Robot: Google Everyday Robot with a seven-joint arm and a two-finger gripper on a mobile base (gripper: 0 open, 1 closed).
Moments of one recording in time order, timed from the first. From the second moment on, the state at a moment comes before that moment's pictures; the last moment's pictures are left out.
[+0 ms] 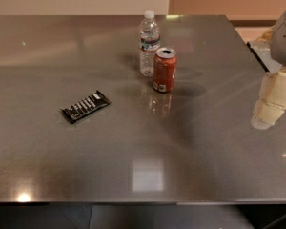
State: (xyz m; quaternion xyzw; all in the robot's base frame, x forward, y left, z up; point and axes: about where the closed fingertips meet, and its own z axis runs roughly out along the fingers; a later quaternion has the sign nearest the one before) arm 0.438 -0.217 0.976 -0.60 0.78 -0.03 0.16
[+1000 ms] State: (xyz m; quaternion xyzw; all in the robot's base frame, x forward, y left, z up) arm 0.492 -0.203 0.972 -0.57 0.79 -0.01 0.20
